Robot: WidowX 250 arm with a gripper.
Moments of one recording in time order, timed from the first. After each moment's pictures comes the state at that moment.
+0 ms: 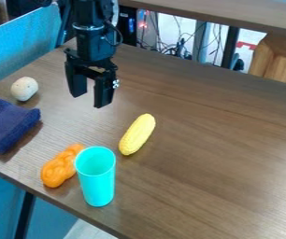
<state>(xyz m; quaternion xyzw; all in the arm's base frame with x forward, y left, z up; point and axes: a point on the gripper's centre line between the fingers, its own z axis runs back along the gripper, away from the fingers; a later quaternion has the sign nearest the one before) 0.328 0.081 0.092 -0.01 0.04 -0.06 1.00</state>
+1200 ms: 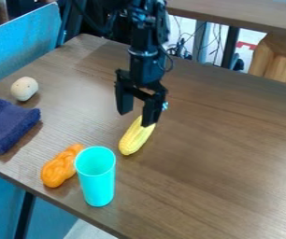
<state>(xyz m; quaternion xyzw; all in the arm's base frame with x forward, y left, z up) 0.362 0.018 0.060 -0.01 0.05 -0.10 0.99</state>
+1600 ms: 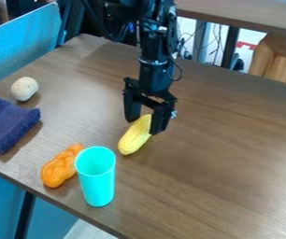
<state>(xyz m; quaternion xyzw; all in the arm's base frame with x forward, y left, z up) 0.368 0.006 0.046 -0.01 0.07 -0.09 0.99</state>
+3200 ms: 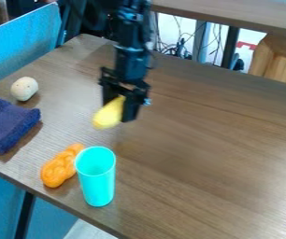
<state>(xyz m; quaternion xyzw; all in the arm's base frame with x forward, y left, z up) 0.355 0.063 0.057 -0.01 0.13 -0.07 0.99</state>
